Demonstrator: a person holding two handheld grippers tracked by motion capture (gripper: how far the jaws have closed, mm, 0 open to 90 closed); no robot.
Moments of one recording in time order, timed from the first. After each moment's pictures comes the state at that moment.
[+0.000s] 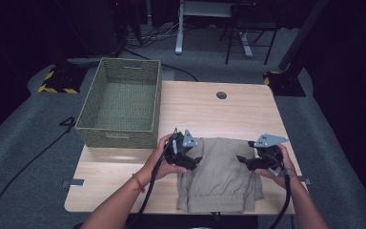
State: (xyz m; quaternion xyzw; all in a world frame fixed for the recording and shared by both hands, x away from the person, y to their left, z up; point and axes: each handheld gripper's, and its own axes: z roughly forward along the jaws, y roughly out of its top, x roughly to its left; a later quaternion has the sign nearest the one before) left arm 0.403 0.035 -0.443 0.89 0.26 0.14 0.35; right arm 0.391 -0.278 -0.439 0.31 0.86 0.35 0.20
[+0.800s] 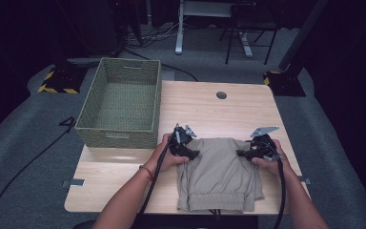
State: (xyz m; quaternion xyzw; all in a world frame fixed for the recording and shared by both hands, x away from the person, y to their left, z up) left arm 0.449 0.030 -0.490 0.90 0.29 0.08 0.32; right arm 0.449 -0.297 -0.488 0.35 0.87 0.33 0.11
